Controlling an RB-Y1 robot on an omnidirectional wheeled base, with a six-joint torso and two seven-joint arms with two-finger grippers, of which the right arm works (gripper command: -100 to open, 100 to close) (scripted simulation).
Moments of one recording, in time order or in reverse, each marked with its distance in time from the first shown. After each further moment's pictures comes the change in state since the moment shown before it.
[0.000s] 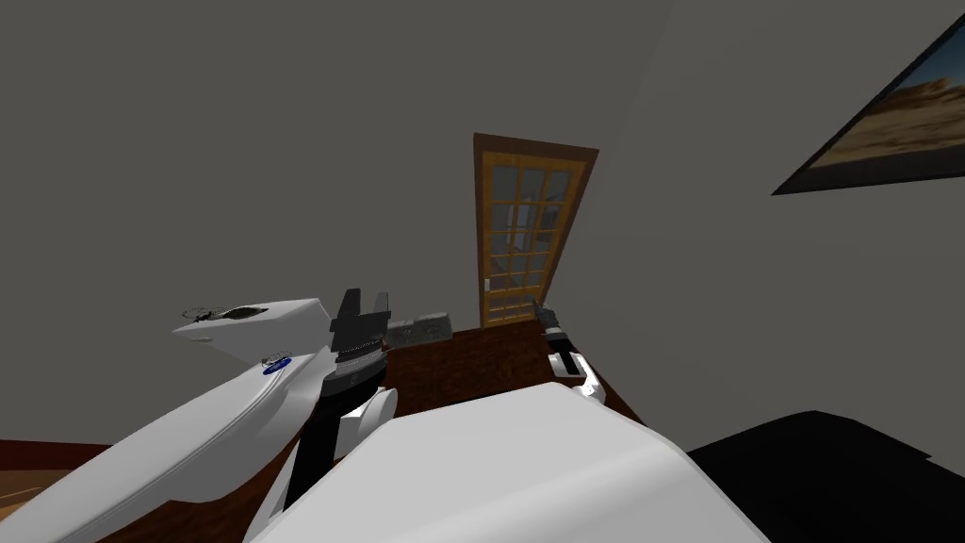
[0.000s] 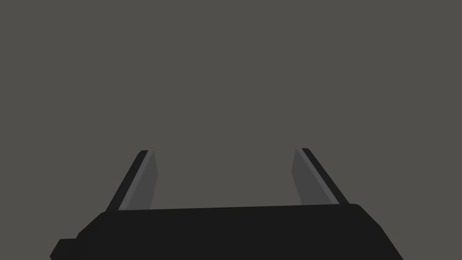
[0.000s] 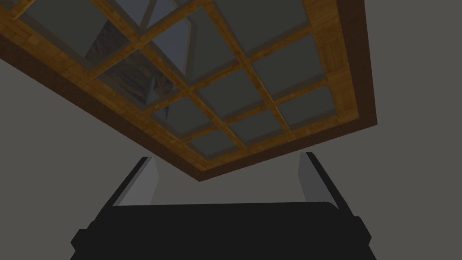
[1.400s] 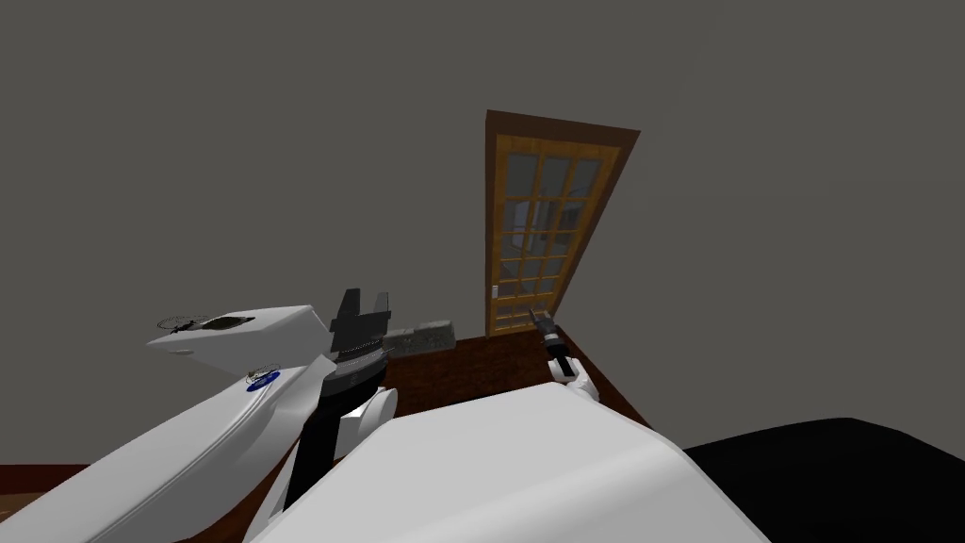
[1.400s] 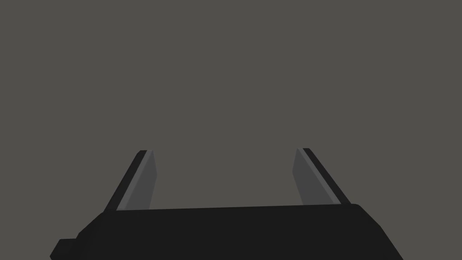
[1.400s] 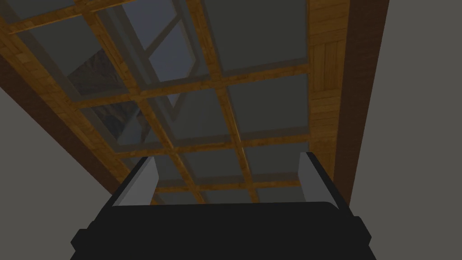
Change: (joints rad) arm -0.145 0.012 -0.166 0.369 0.188 -0.130 0.268
